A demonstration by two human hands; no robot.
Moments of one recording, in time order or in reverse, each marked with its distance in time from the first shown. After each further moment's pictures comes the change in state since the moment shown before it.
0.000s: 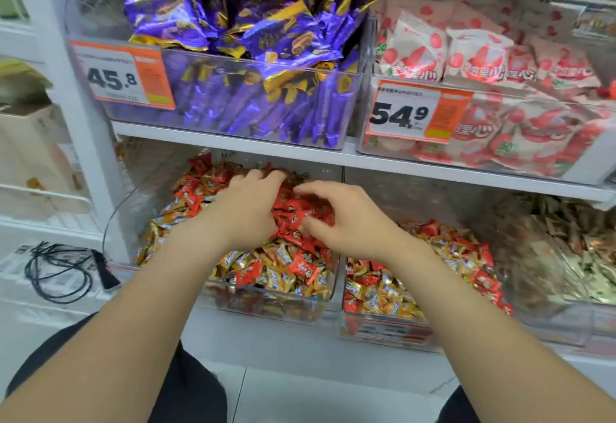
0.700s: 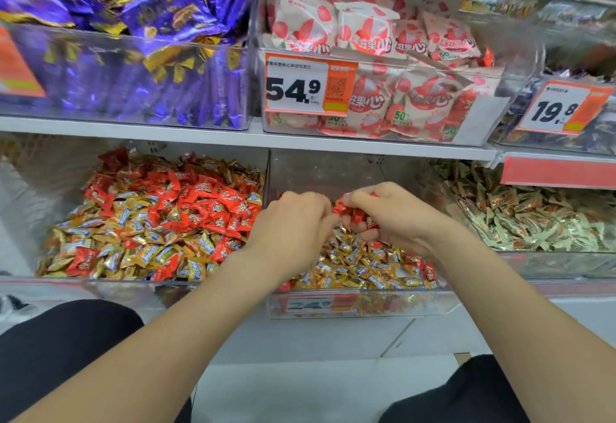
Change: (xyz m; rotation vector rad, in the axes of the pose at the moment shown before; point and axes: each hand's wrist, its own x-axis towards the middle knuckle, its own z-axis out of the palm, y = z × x) left_hand -0.010 0.156 0.066 -0.148 0.174 0.274; right_hand -0.104 0.074 -0.073 0.915 0.029 0.718
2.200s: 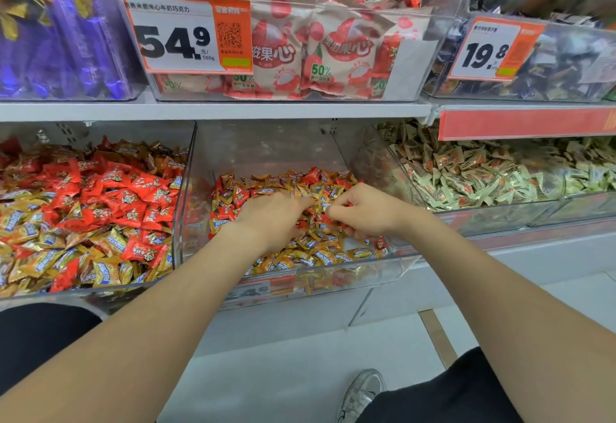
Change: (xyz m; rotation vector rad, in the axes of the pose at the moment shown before) left_hand 0.061 0.010 0.102 0.322 -0.401 0.168; right_hand -0.004 0.068 -0.077 -0.574 0.004 0.091
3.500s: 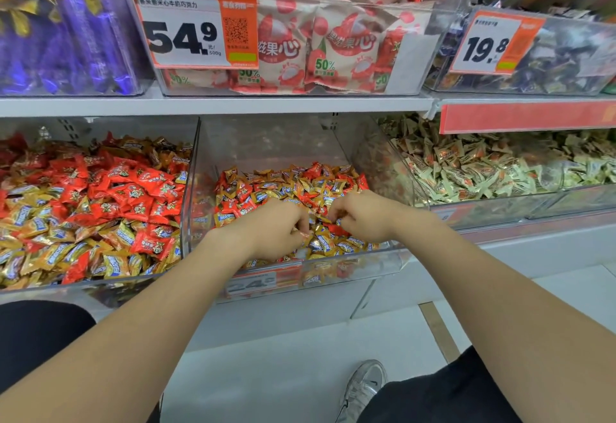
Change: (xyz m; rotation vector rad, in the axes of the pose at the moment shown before) left_hand -0.021 -0.005 0.001 -0.371 -0.084 0.110; right_hand 0.011 0.013 0.008 -0.619 -0.029 -0.073
